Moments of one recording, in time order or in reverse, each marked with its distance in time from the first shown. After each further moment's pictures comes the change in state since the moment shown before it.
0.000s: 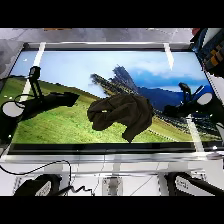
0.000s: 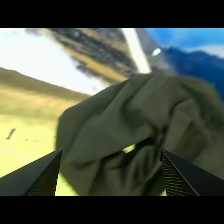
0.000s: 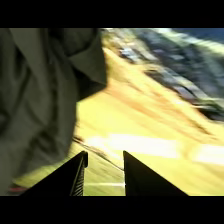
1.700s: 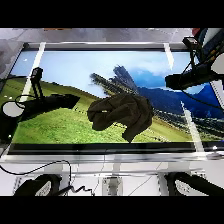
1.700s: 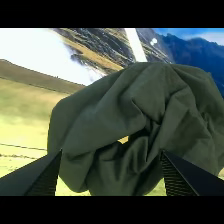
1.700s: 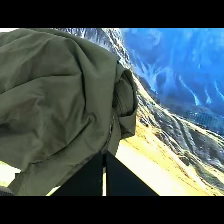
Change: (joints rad) left arm 0.000 0.000 0.000 -0.030 -0.037 0.005; right arm 0.312 0.027 0.698 -0.379 0.373 0.298
